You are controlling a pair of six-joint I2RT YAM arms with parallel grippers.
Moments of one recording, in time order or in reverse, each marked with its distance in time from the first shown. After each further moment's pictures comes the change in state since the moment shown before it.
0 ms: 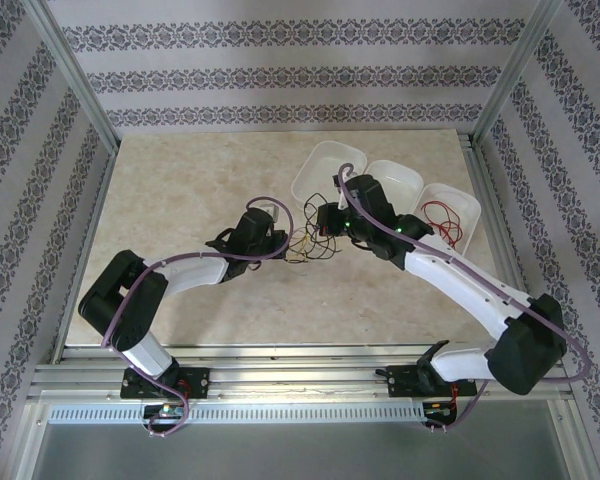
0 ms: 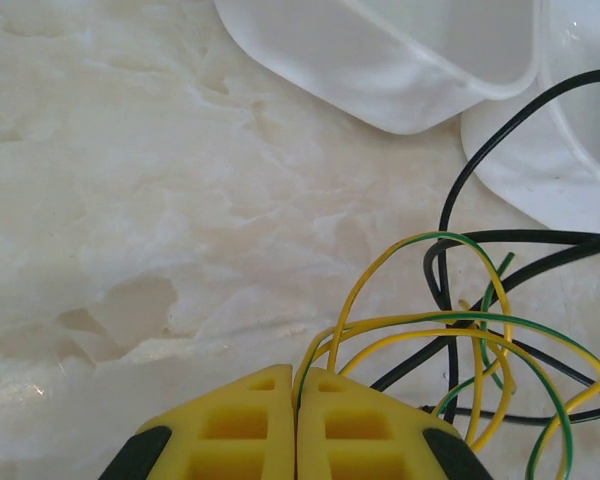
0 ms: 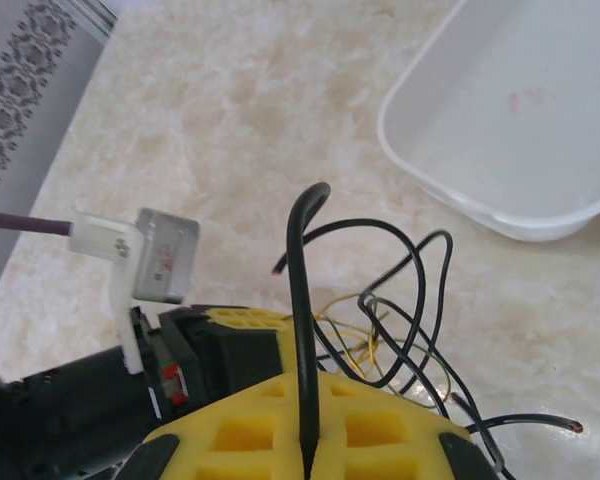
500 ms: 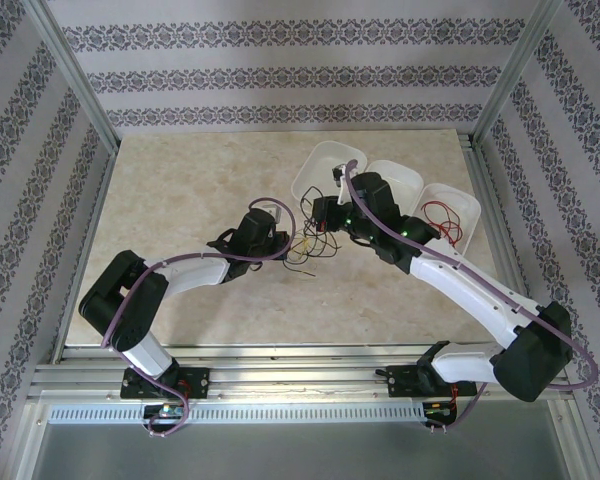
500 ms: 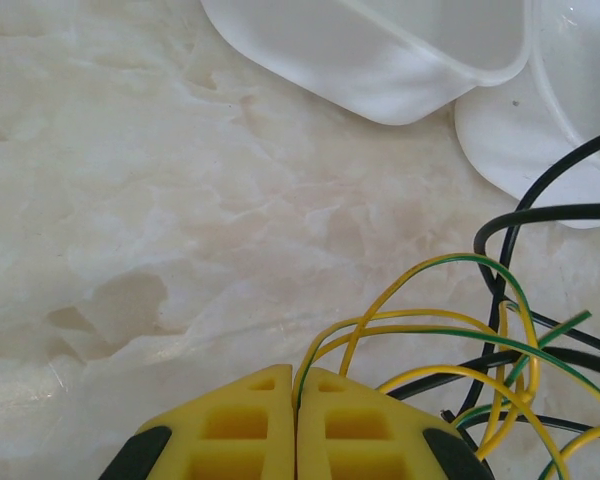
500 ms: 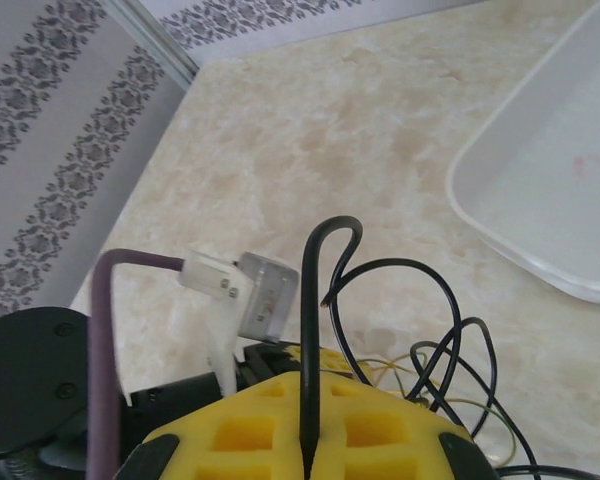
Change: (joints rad) left arm -0.012 0.001 0.005 -0.007 -0.007 0.016; right arm 0.013 -0.034 -0.002 0.109 -0.051 -0.004
